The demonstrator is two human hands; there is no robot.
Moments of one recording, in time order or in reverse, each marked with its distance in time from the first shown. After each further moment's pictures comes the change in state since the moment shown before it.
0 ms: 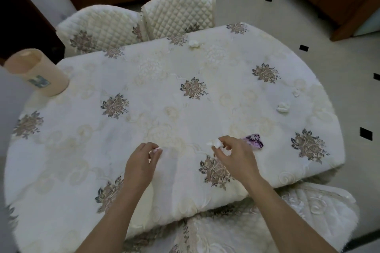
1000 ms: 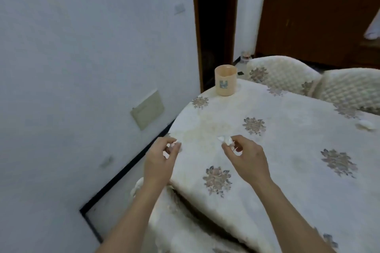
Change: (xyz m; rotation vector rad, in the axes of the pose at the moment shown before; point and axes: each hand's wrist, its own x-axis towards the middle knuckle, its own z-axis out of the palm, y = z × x) left_hand -0.216 -0.022 -0.202 -0.157 0.920 -0.428; right_hand -0.055 -0.270 0.085 0.209 -0.364 -0.719
